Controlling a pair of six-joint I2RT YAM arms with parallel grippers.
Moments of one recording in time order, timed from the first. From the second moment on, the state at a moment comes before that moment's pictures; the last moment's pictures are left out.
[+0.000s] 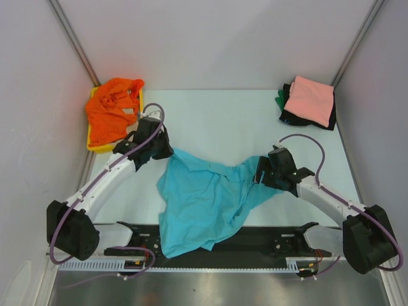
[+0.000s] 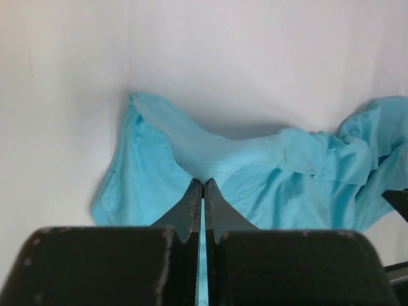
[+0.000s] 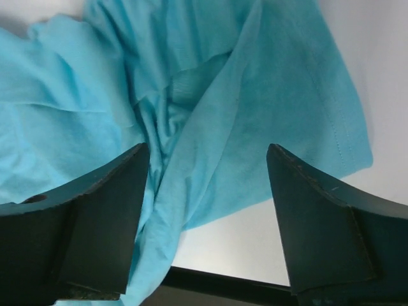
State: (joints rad) left arm -0.40 1.26 1.02 -0.55 -0.04 -0.53; right arm 0.43 1.16 0.61 -0.38 0.08 0.63
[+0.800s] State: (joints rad) left arm -0.27 1.27 1.16 -0.70 0.06 -0.46; right arm 0.45 1.13 0.58 -0.42 0.18 0.70
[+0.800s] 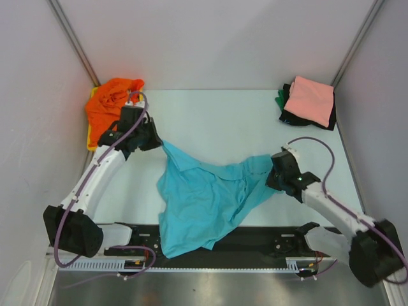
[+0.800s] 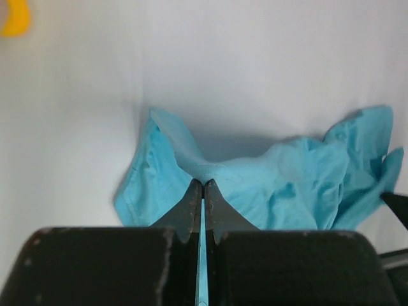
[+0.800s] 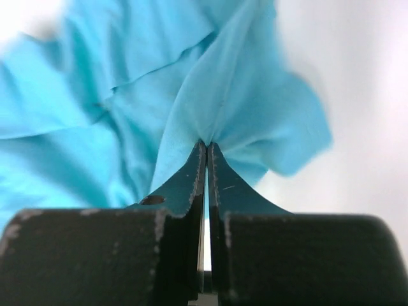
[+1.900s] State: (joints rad) left arm -0.11 1.27 1.07 -0.64 0.11 -0.41; right arm 0.46 1.13 0.69 -0.51 0.36 0.83
